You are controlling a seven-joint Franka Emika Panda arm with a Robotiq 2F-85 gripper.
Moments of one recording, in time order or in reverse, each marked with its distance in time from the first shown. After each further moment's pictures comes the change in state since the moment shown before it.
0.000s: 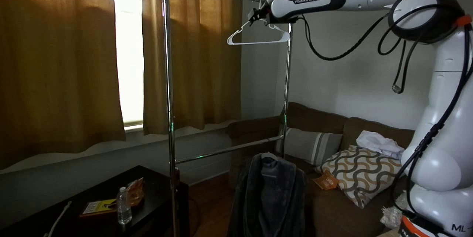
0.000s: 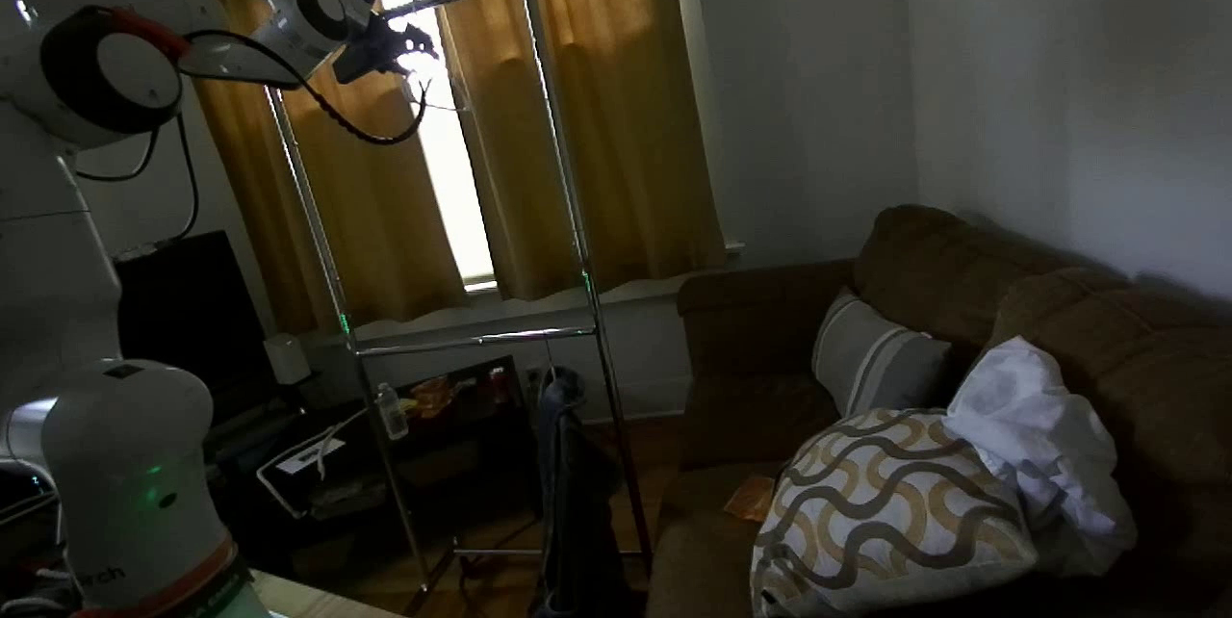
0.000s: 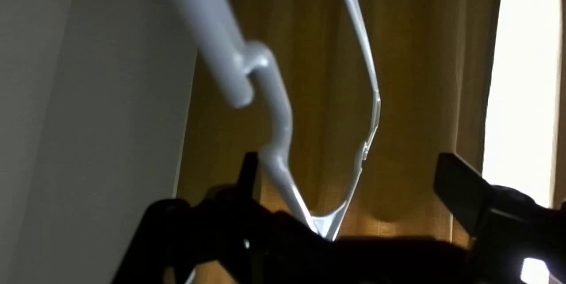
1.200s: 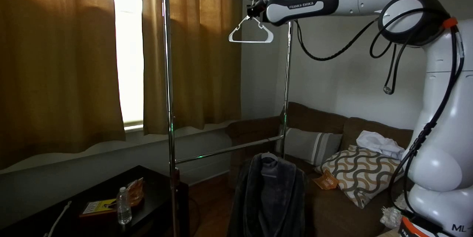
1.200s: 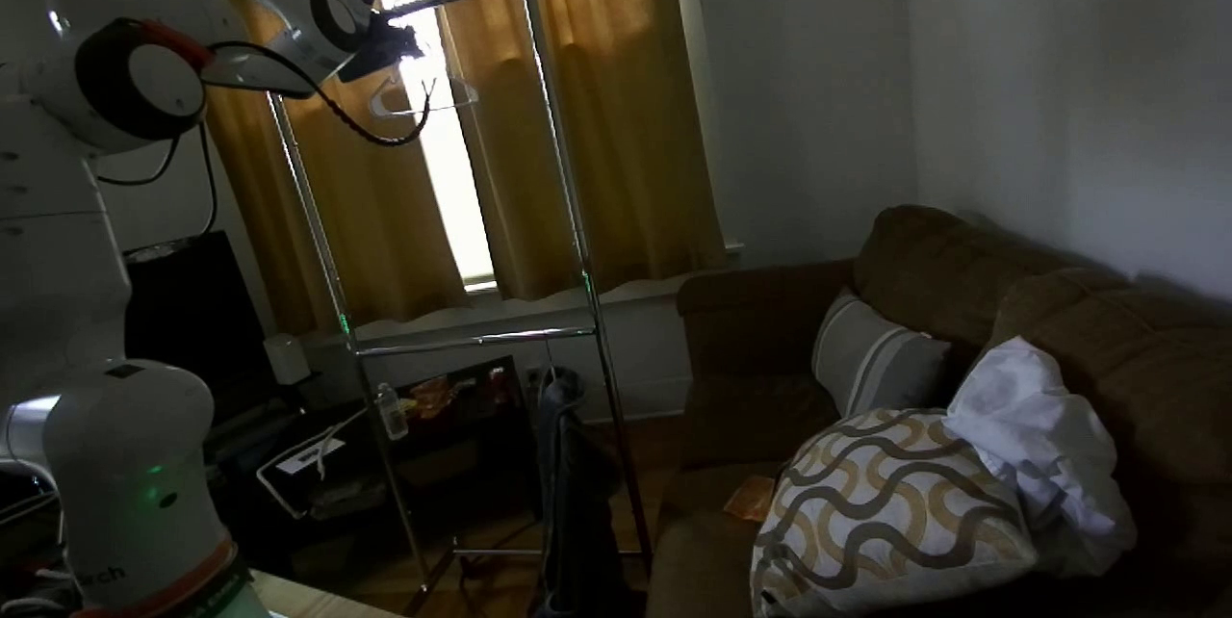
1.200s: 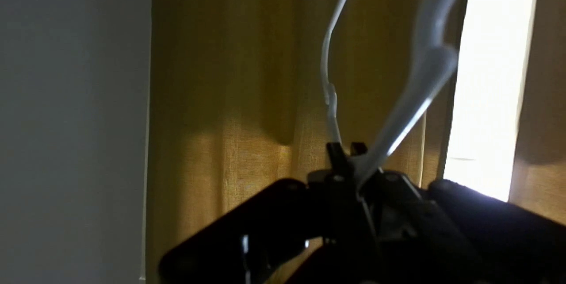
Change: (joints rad) arm 0.009 0.065 0.003 0.043 0.000 0.218 0.028
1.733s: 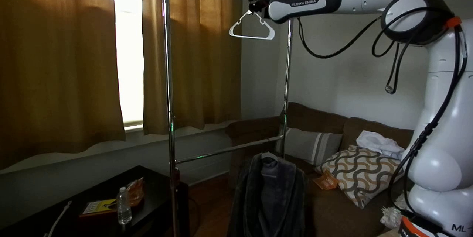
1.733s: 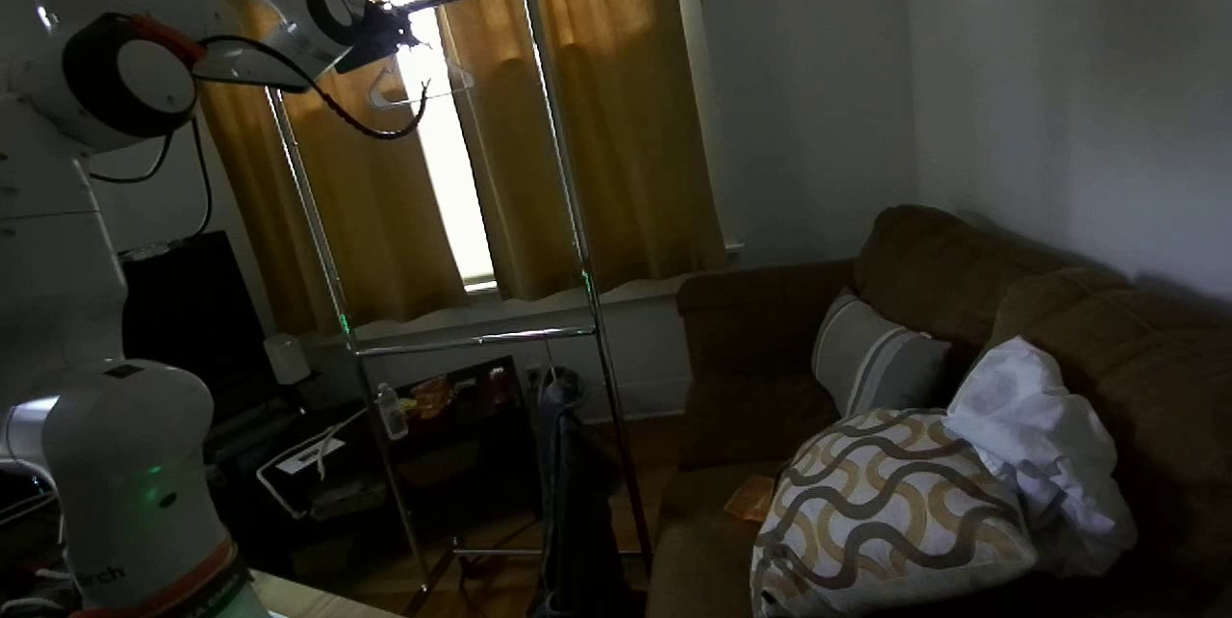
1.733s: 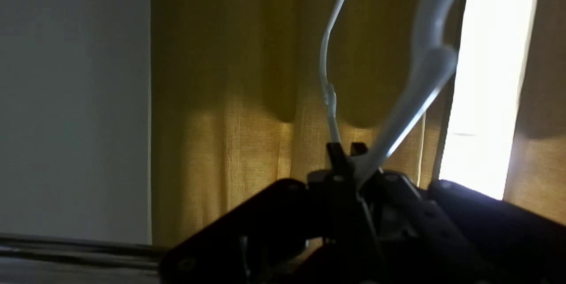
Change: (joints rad) arm -0.006 -0.027 -0.008 -0.009 0.002 0.046 0.010
